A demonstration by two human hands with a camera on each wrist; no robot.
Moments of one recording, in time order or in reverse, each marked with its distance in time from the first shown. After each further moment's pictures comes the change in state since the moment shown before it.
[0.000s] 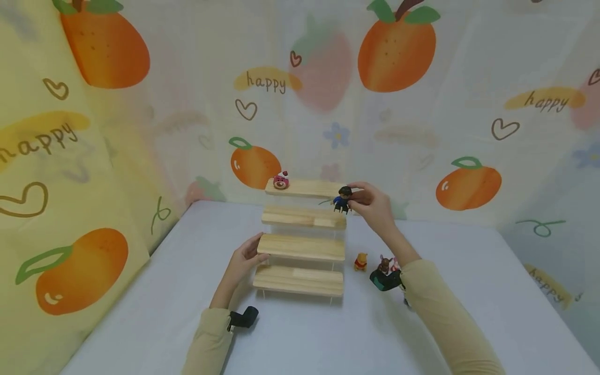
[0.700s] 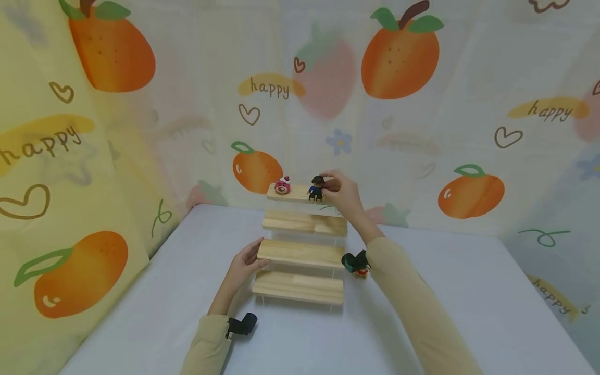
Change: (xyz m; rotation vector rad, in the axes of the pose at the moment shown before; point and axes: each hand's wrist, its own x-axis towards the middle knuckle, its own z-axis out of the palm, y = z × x) left_hand -0.005 0.011 0.001 0.006 -0.020 0.009; right_hand 0.053 -0.009 0.051 -0.061 -0.039 0.017
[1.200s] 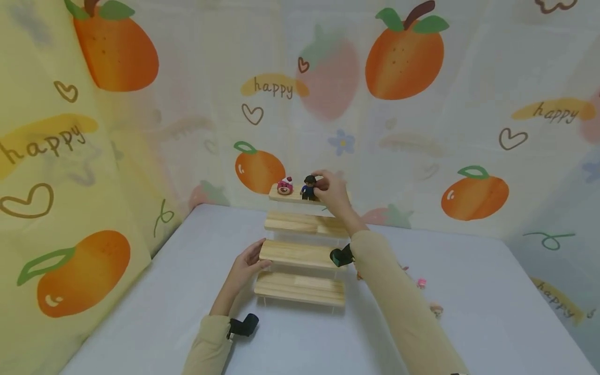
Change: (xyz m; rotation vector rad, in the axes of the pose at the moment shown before) left_hand 0.002 -0.022 -0.005 -0.017 -0.001 0.044; right_hand 0.019 0.006 0.029 -0.026 -0.061 0.069
